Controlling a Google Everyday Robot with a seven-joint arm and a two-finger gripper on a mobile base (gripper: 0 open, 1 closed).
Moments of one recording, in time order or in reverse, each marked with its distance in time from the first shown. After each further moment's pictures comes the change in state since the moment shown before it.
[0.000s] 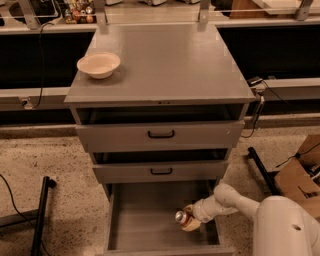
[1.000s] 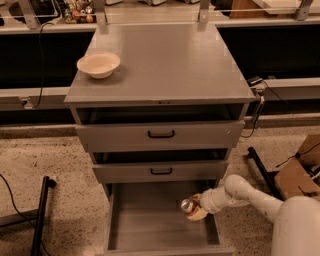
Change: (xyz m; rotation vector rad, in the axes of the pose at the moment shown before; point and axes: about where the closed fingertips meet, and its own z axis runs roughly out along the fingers) arm -0.033 -0.018 -0.072 0.084 -0.031 0.040
